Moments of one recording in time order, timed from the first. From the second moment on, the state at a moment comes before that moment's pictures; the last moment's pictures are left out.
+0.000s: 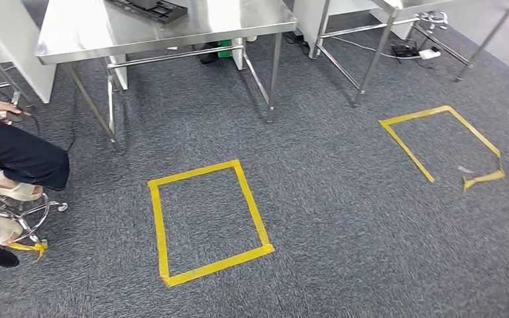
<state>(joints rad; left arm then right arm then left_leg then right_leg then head) -0.04 -0.16 0.70 -0.27 -0.42 0.37 -0.34 -0.09 0.08 -1.02 -0.30 0.60 -0.39 -0.44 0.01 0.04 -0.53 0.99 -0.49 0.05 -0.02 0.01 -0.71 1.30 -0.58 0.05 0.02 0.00</state>
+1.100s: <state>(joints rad) -0.04 -0.17 0.75 -0.27 -0.46 0.37 -0.34 -0.09 0.08 -1.02 -0.30 0.61 -0.39 -0.43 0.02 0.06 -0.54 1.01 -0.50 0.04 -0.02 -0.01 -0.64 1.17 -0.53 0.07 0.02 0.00</state>
